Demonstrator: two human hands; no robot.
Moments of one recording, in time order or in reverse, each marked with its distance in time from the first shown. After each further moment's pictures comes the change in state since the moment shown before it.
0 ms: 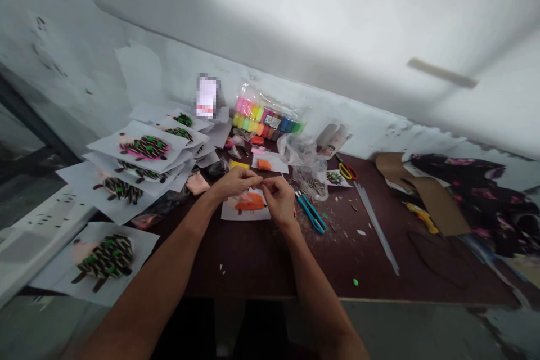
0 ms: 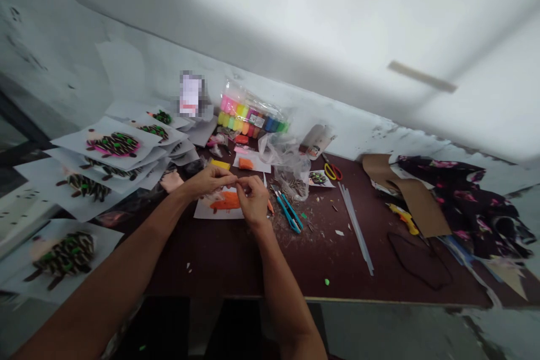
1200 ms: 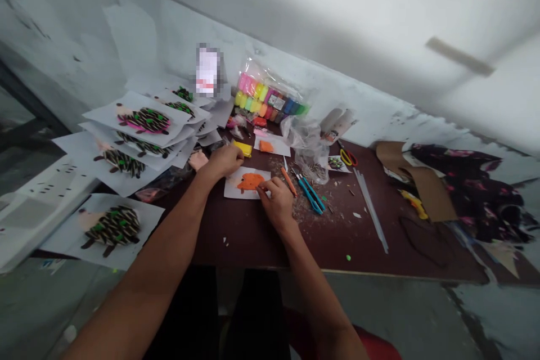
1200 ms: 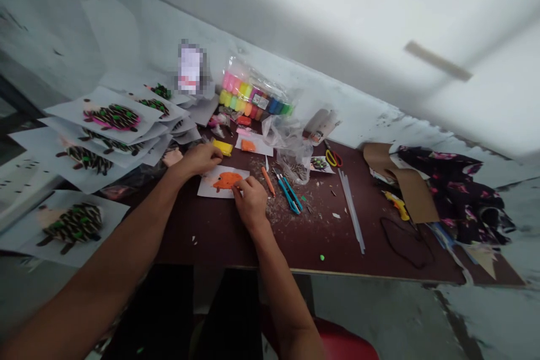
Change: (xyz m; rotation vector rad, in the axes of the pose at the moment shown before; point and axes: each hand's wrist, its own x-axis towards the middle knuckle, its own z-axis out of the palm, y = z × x) left_hand 0.006 -0.030 -0.025 0.995 0.182 -0.144; right_hand -0.046 0.001 -0.001 -0.478 -0.215 -0.053
